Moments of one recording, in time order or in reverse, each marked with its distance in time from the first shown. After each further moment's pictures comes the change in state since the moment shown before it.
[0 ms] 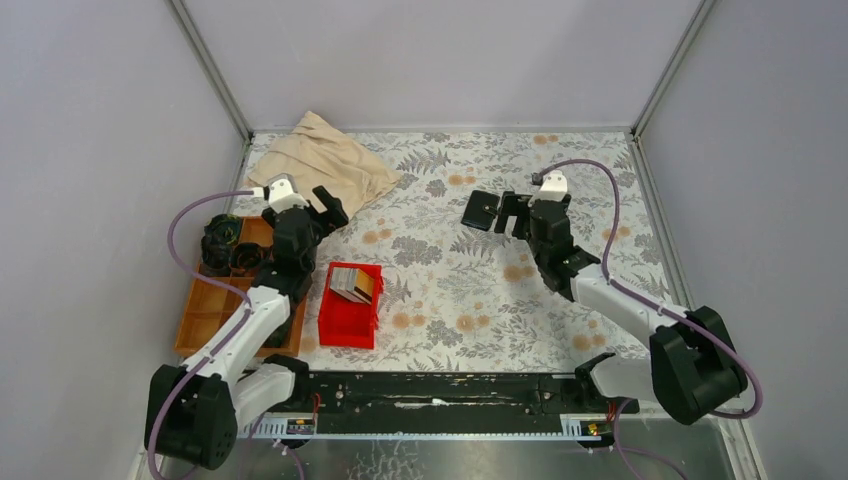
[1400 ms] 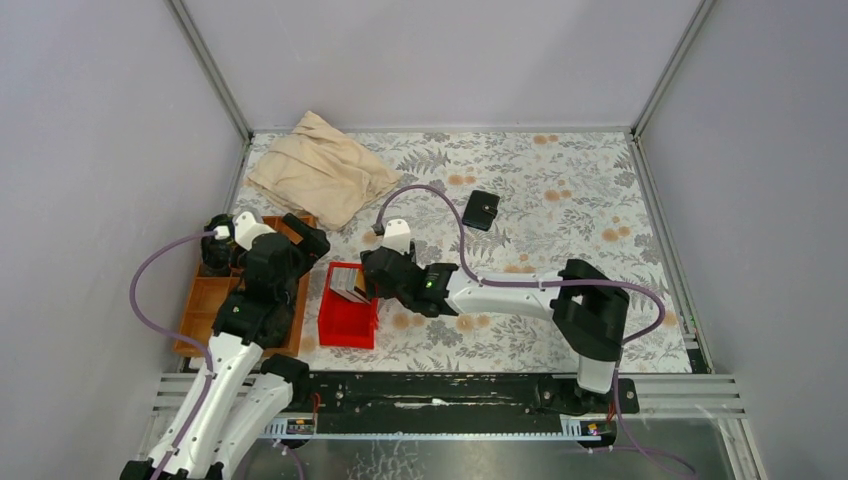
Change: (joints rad) left arm -0.053 -0.376 0.111 -0.724 -0.032 -0.344; right arm 0.740 0.534 0.610 -0.429 0.132 0.432
